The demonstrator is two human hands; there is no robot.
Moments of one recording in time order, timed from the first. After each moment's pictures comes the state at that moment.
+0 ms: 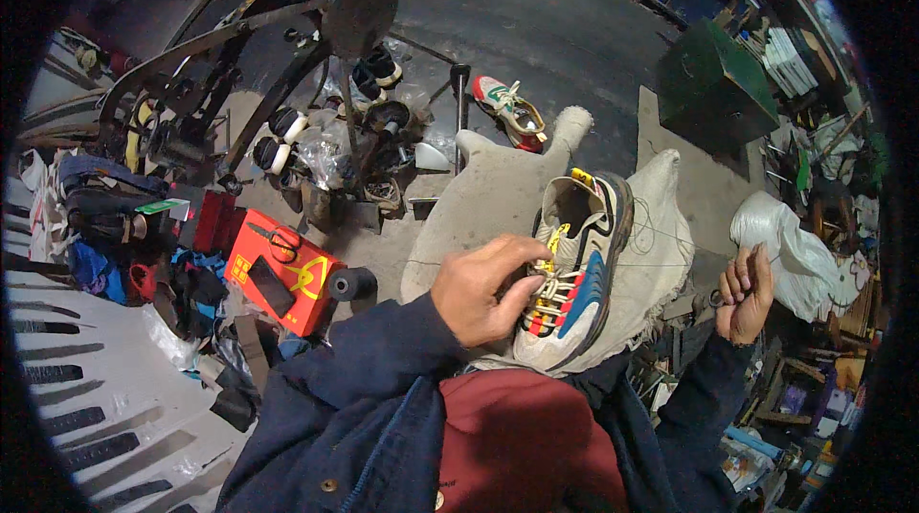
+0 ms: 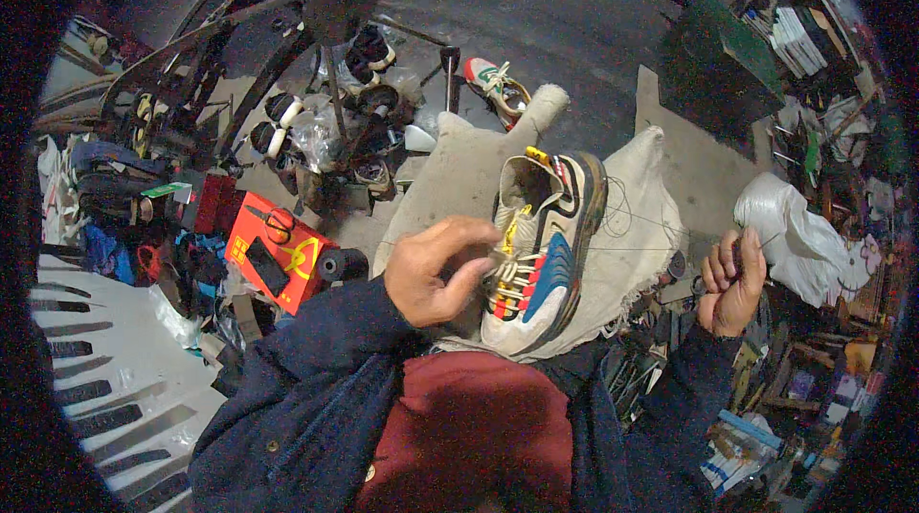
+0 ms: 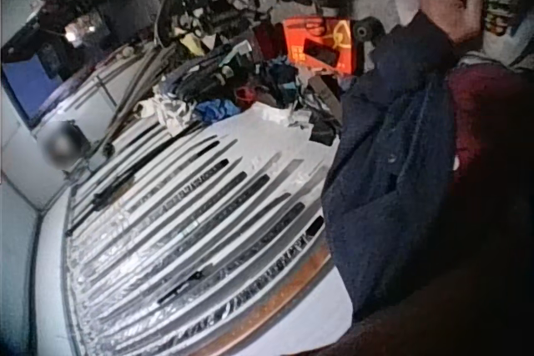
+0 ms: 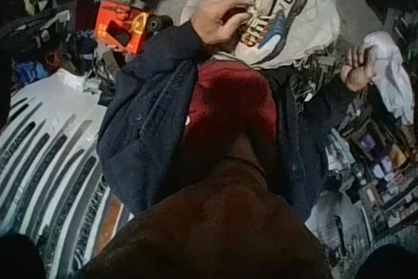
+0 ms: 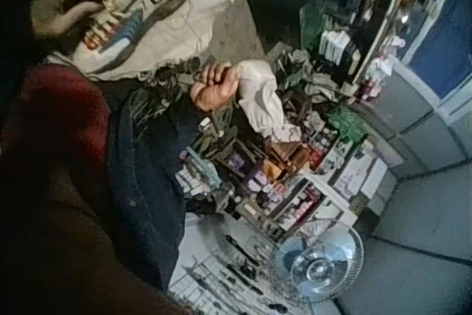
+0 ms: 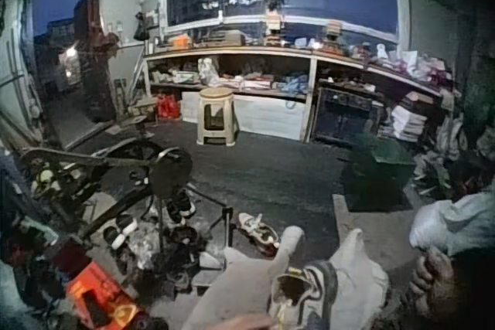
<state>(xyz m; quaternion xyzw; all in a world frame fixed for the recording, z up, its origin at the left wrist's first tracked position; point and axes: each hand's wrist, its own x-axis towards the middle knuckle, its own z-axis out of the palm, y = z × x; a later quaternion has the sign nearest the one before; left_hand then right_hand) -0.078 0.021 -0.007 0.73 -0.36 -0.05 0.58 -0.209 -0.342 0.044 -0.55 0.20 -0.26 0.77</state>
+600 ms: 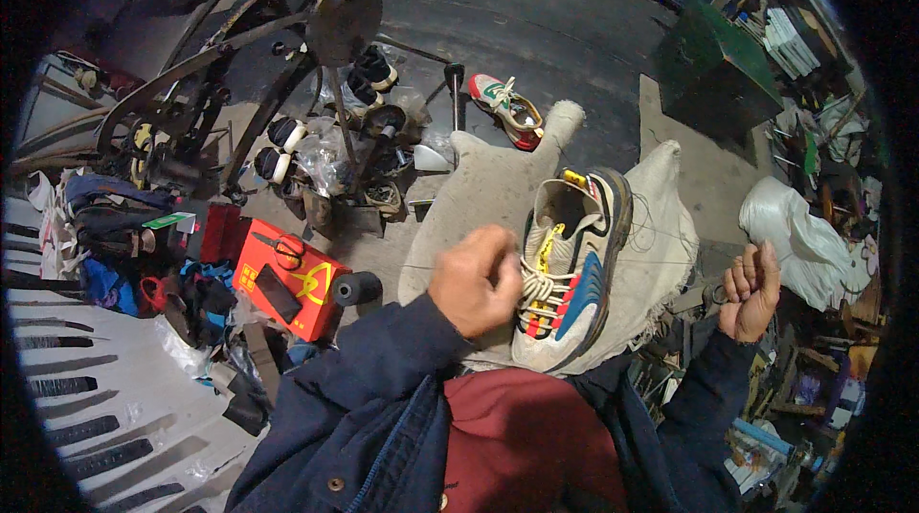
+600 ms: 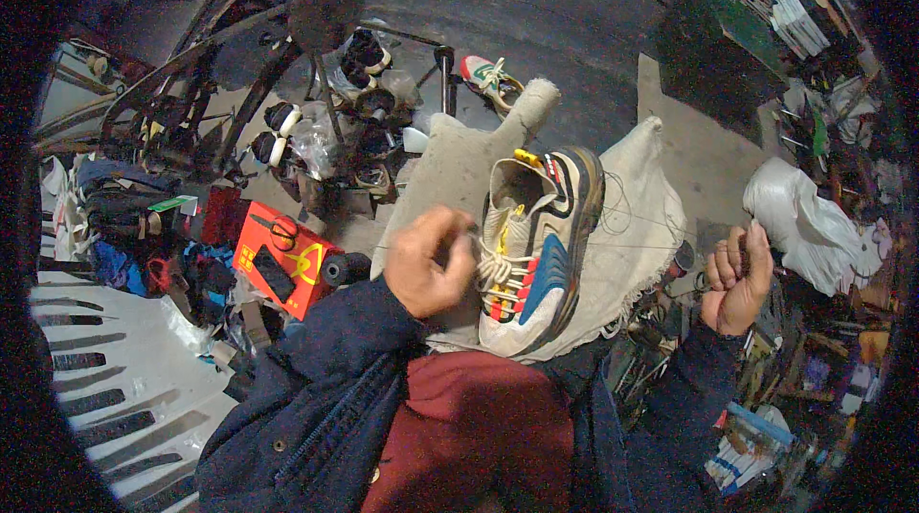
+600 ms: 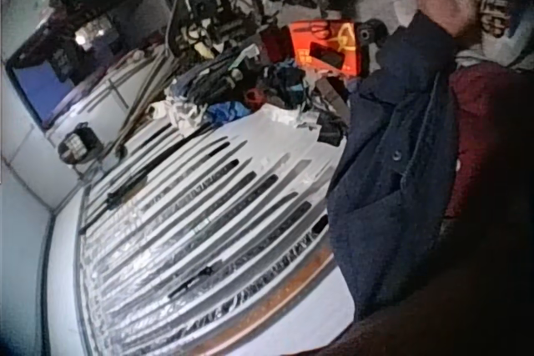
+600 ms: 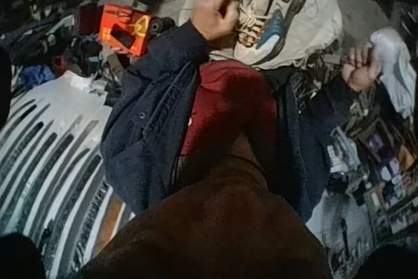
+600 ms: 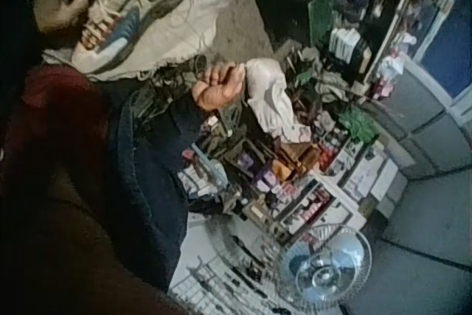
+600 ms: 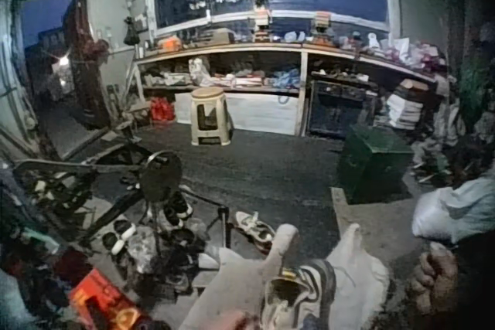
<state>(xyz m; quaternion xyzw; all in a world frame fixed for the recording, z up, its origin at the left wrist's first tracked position) -0.075 0.006 -0.033 0.80 -0.27 0.00 0.53 -0.214 -0.349 0.035 -0.53 0.22 -0.29 0.77</state>
